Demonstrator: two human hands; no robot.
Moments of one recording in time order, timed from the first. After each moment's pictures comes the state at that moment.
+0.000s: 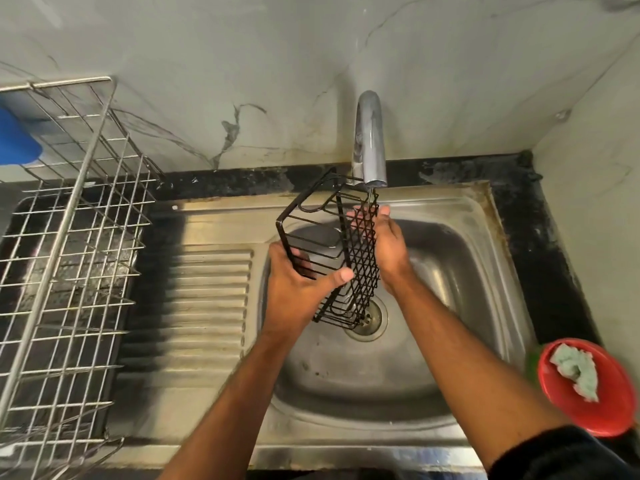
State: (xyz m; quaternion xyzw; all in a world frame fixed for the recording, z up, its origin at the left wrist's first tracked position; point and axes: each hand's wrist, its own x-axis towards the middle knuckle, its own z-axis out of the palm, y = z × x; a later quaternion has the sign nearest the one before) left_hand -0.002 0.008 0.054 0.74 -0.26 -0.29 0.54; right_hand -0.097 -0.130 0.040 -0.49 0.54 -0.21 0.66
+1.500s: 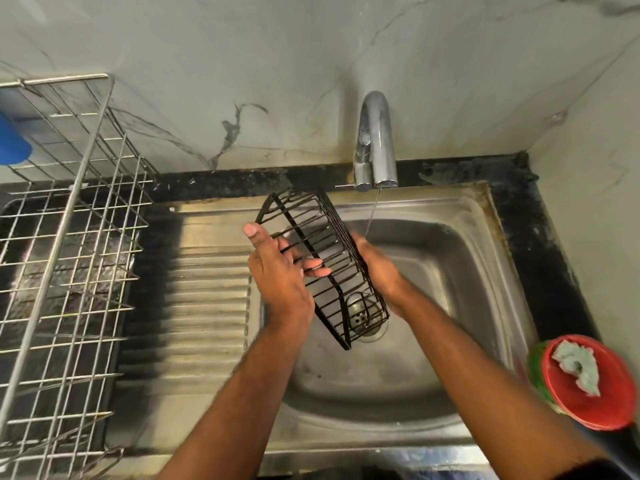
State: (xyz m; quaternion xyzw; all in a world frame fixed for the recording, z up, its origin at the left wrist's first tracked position) left_hand -0.001 -0.017 0.098 0.61 0.00 -0.28 0.74; right_hand -0.110 -0.110 0.023 -0.61 0.44 -0.04 0.66
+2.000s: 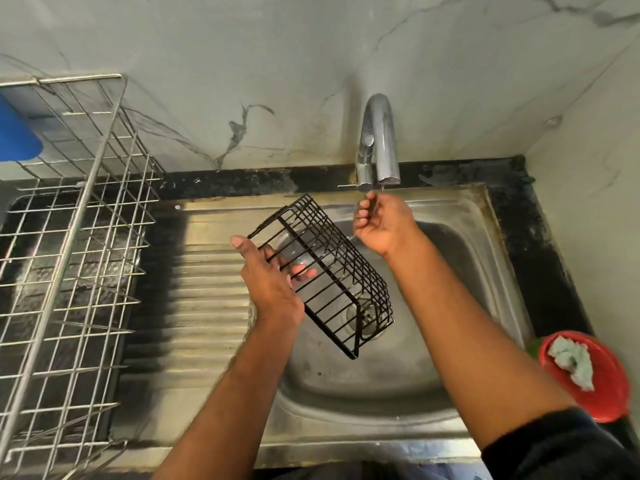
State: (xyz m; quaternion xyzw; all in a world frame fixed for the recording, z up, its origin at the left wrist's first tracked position) left_hand 0.016 0.001 0.085 0.59 0.12 -0.32 0.73; right_hand -0.061 -0.160 0.072 -0.15 0.51 -0.24 0.81
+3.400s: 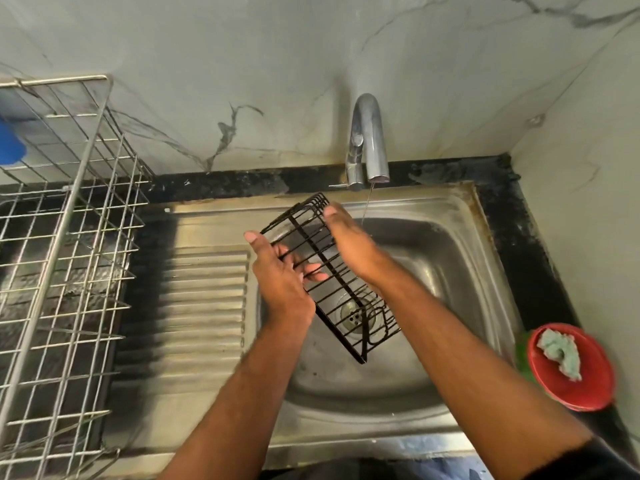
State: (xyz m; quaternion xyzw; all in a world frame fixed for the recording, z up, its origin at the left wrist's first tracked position) left_hand -0.001 -0.010 0.083 0.59 0.09 -0.34 0.73; right_hand -0.079 -0.092 0.110 -0.70 0.41 -0.06 0.58
